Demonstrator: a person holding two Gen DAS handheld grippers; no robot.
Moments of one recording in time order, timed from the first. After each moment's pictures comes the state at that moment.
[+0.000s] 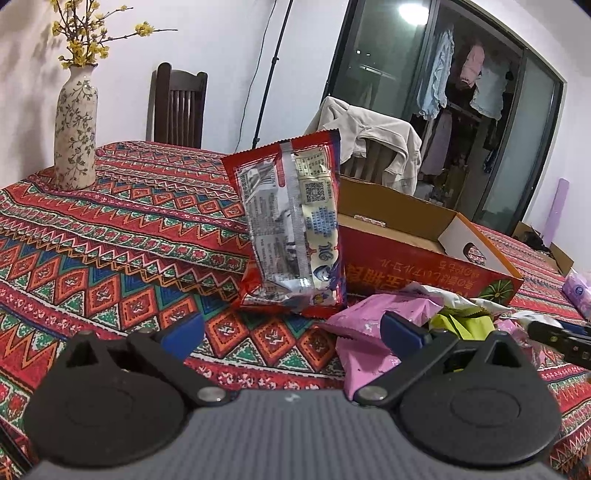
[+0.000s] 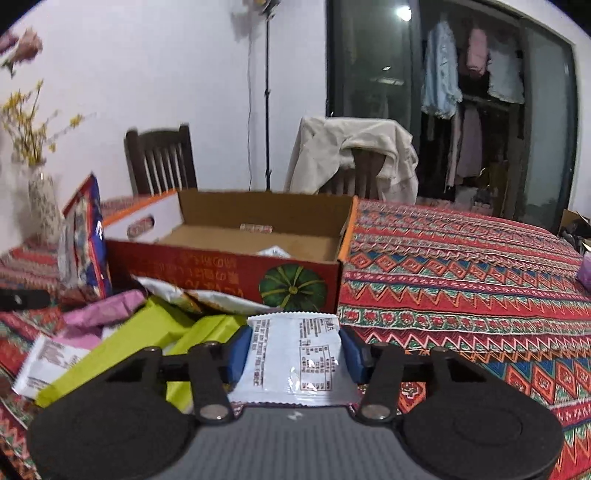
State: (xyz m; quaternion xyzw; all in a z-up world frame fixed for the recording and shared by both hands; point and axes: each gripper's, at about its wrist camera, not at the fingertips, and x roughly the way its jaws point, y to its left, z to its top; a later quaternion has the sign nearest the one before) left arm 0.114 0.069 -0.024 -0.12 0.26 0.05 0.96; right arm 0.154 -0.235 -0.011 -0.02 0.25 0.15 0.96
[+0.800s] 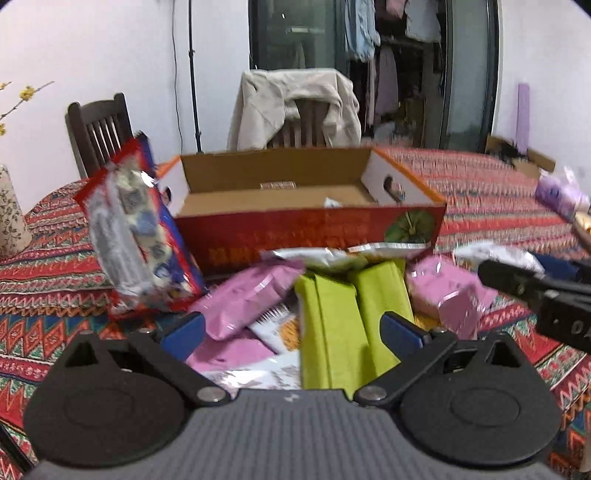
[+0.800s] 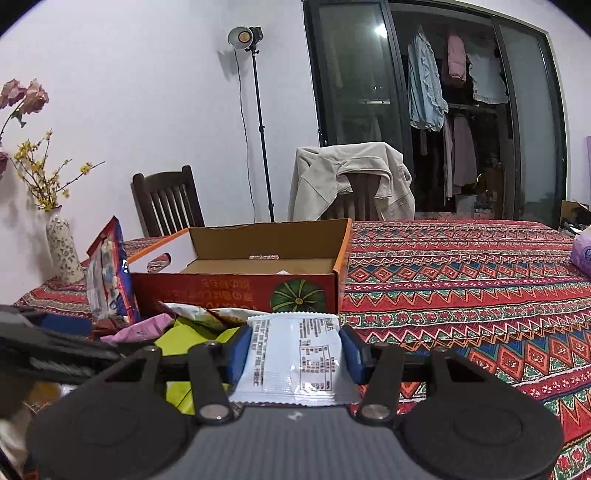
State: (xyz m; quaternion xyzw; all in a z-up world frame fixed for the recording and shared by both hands) left arm 0.136 -0.062 -0.017 0.02 0.31 -0.01 0.95; right arm 0.118 -0.257 -0.008 0.03 0.21 0.16 0.96
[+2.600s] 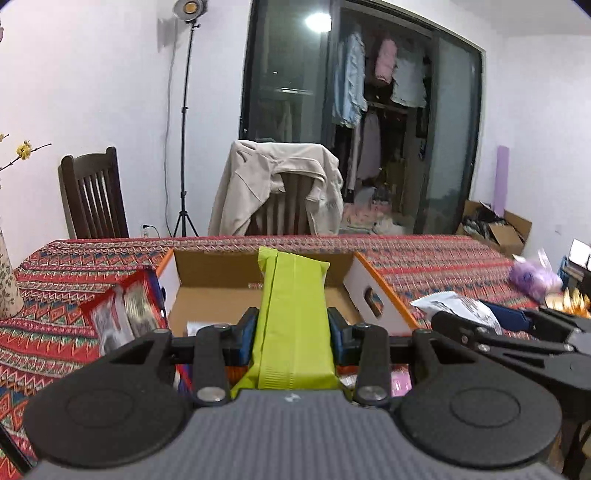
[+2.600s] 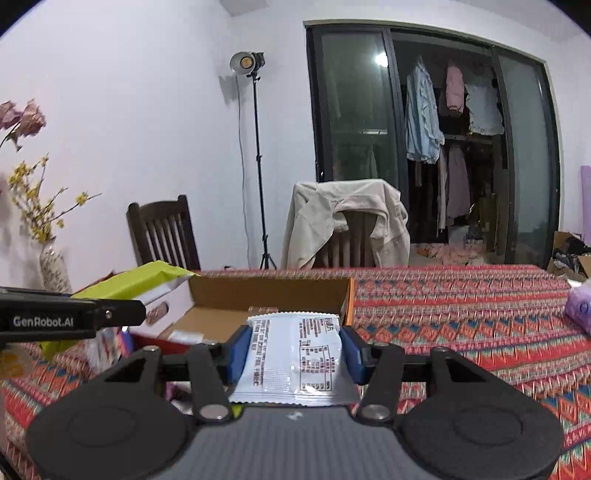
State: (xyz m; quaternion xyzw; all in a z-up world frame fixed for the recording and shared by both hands) left arm 0.150 -0.042 0.072 -0.03 0.21 -0.04 0.98; right arm 0.149 -0.232 0.051 0.02 0.16 0.14 0.98
